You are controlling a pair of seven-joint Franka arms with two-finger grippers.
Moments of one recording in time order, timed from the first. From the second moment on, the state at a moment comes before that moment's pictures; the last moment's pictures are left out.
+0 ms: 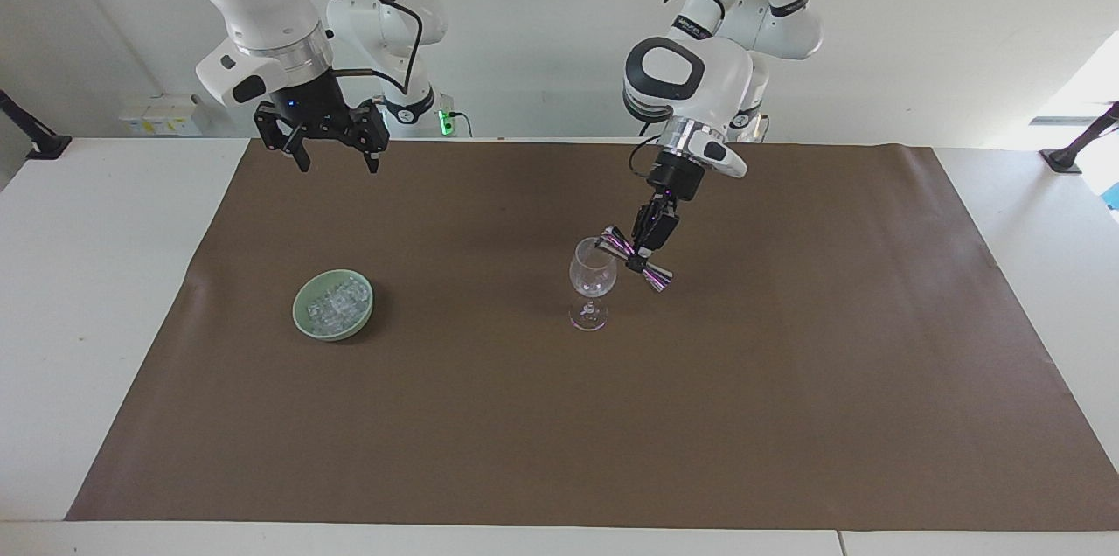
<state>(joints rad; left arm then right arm) -0.52 0.12 -0.21 -2.02 -1.80 3.29 -0.22 -0.05 0.02 0.16 -1.54 -0.01 1.56 0.14</state>
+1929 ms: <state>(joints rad) -0.53 0.17 -0.22 -1.97 -1.75 3.35 -0.06 -0.05 0.02 0.16 -1.54 -0.01 1.56 0.14</state>
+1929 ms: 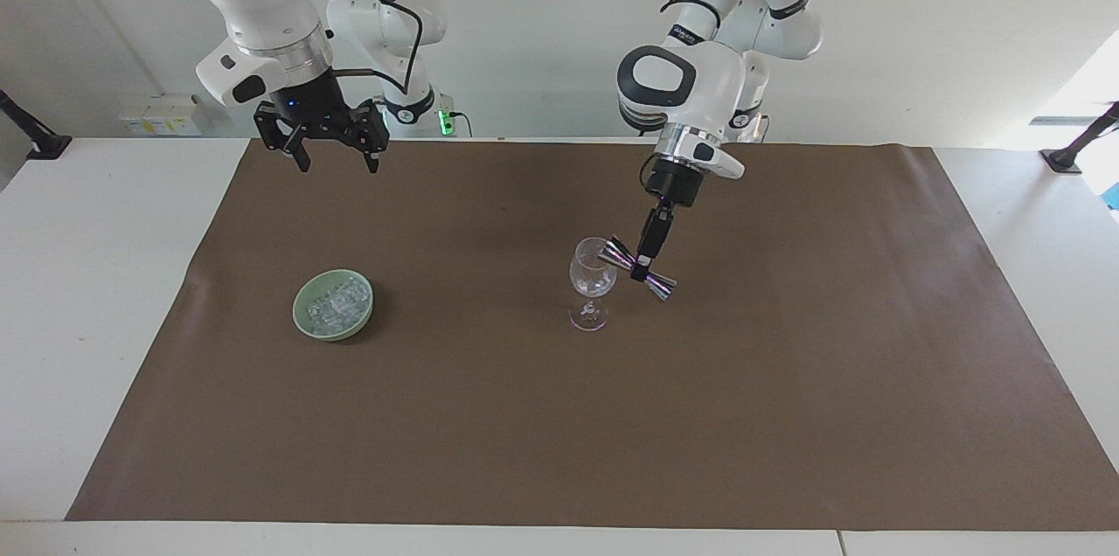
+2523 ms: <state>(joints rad) -0.53 0.17 -0.21 -1.97 -1.75 3.35 0.04 -0.05 0.02 0.16 -1.54 -0.01 1.56 0.14</state>
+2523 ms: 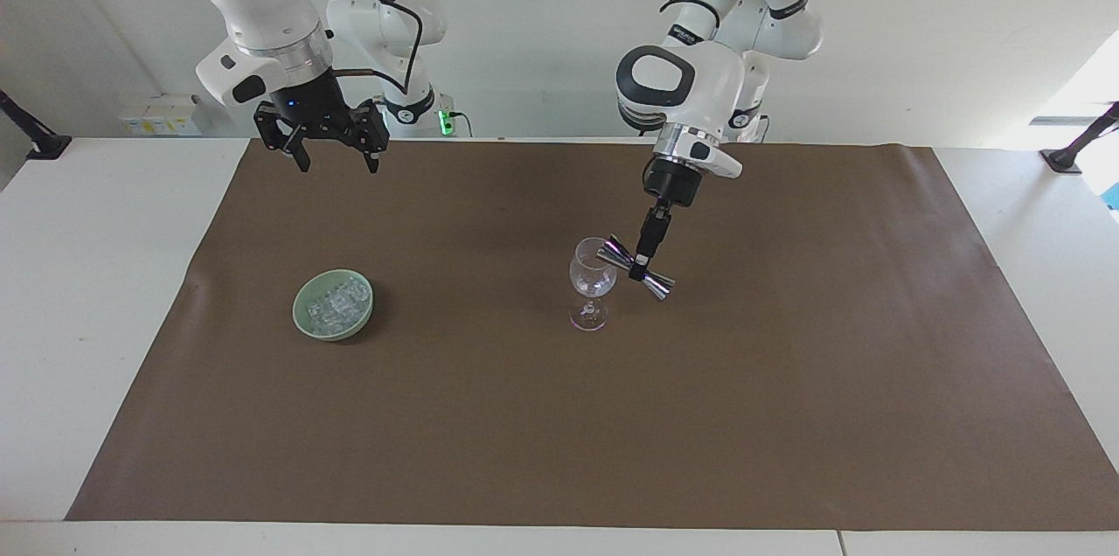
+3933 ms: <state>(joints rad) -0.53 0.17 -0.21 -1.96 -1.73 3.35 0.12 -0.05 0.02 0.16 -1.54 -0.01 1.56 0.14</state>
